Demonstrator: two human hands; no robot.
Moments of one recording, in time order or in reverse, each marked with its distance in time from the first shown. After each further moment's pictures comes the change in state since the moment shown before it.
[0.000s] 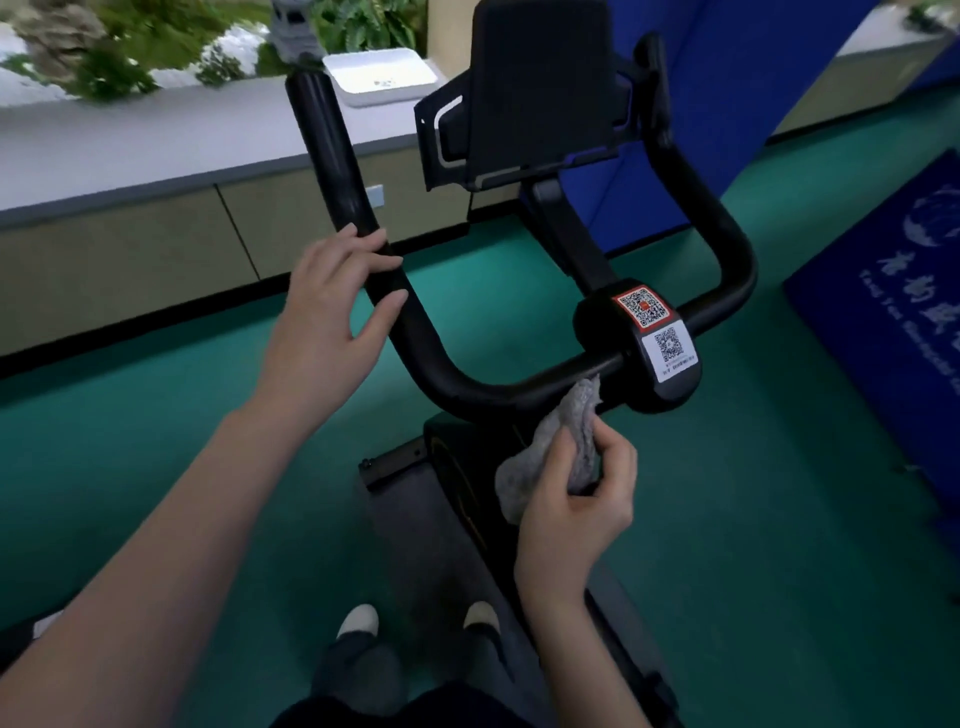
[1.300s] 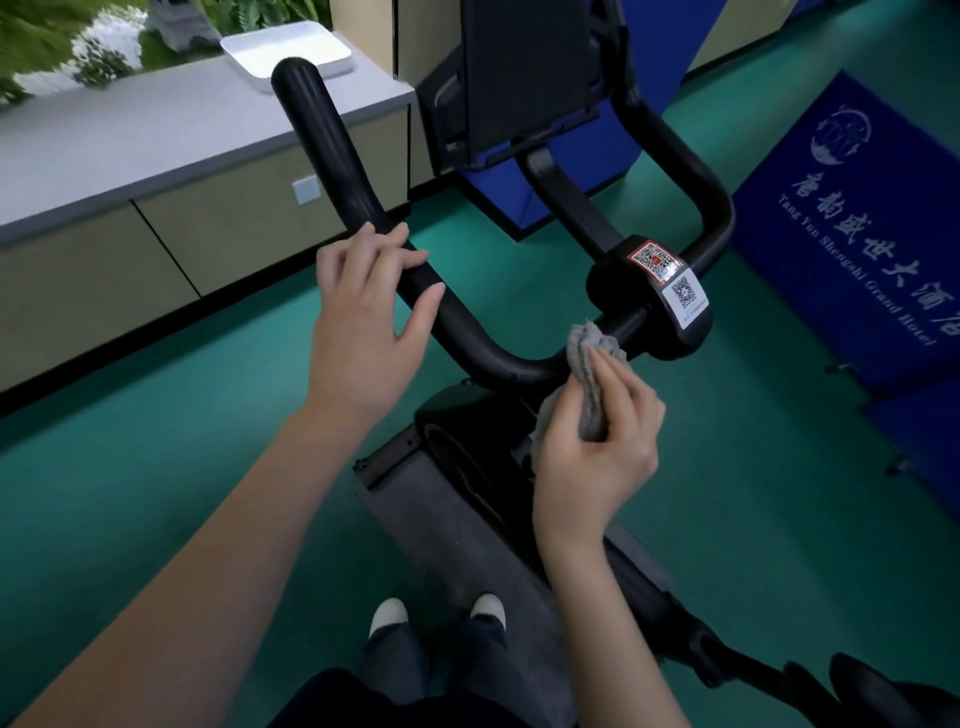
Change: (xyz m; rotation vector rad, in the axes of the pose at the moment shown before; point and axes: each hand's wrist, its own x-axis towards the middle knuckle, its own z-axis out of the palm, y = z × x) left_hand 0.002 -0.010 -0.003 -0.062 -0.019 0.057; right_hand -0.024 -0.038 0.041 -0.222 0.189 -0.123
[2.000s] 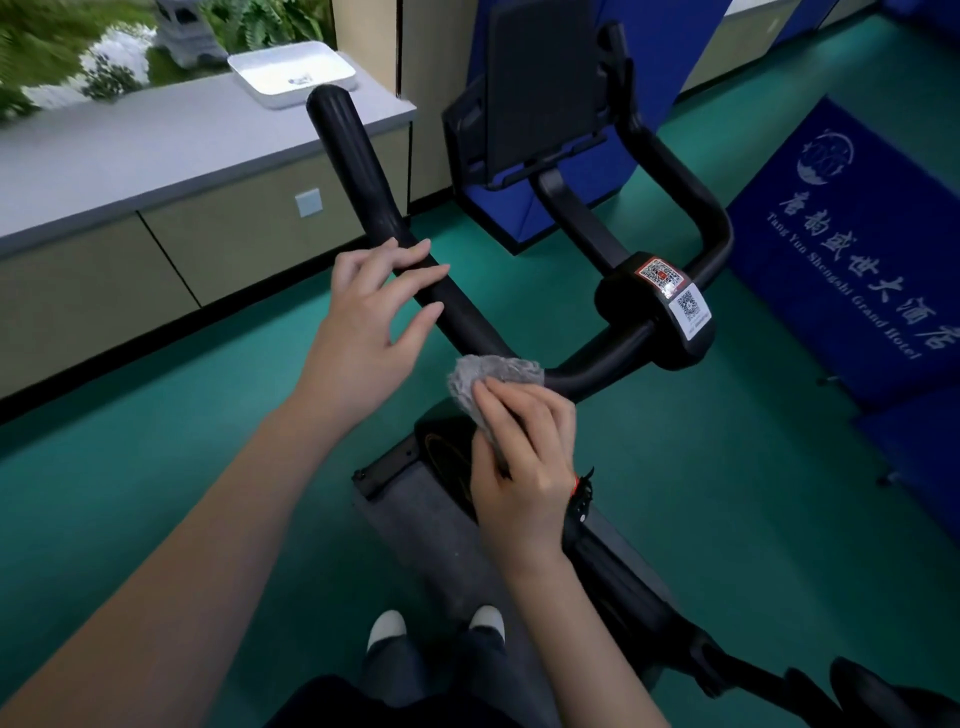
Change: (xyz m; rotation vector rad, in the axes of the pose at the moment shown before) left_hand 0.006 -0.022 -0.019 -0.052 -0.135 0.122; right_hand -0.039 0.003 0.016 -0.039 -0.261 -0.534
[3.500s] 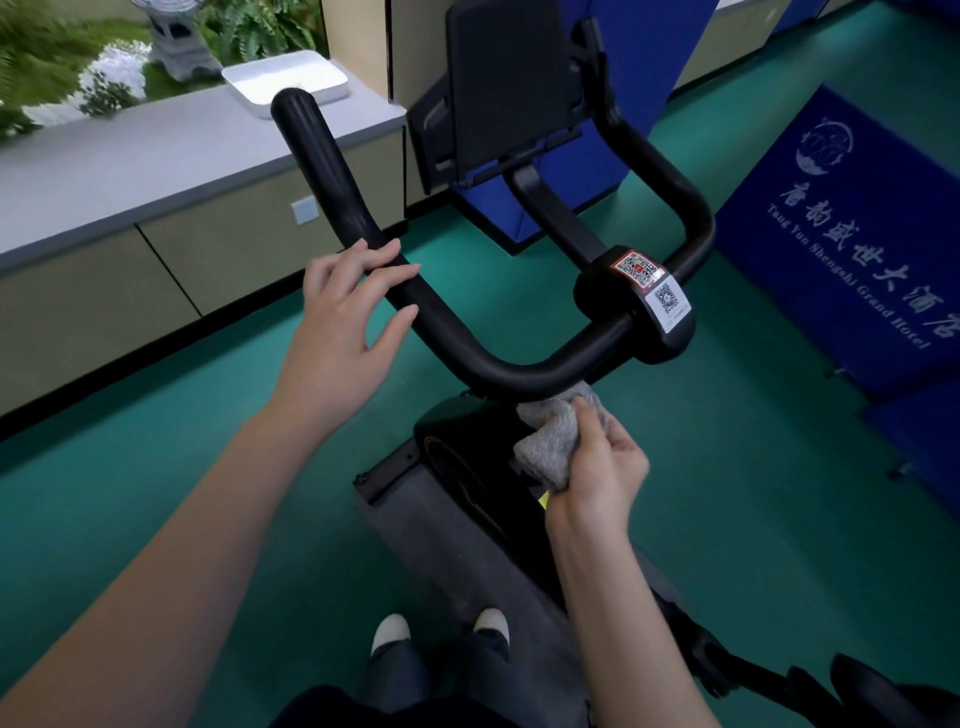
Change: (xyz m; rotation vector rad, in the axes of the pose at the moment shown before) left_hand -0.002 0.003 0.006 0.017 -0.012 -0.040; right_hand 0.026 0.044 -0.032 0.808 0.341 1.408
